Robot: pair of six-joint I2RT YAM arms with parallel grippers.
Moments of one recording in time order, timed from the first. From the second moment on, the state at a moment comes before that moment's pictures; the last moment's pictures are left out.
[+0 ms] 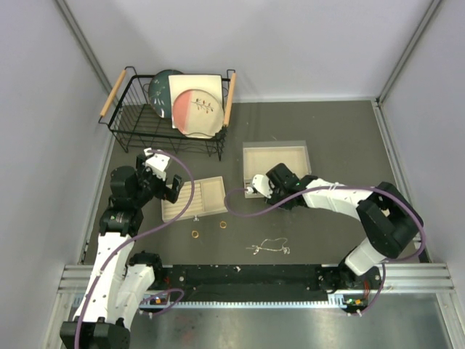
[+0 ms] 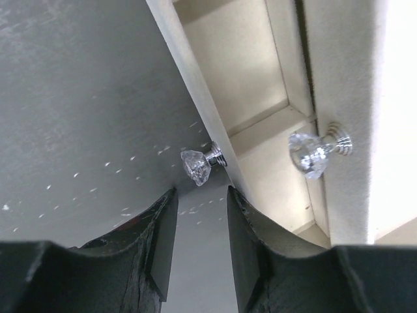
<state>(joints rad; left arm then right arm) -0.02 0.70 0.65 -0.33 0.40 0.32 0.73 1.56 0.83 -0.37 0.13 -0.58</state>
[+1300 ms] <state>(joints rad) -0.02 0.70 0.63 -0.33 0.38 0.34 0.73 1.61 0.85 -0.20 0.25 -0.55</state>
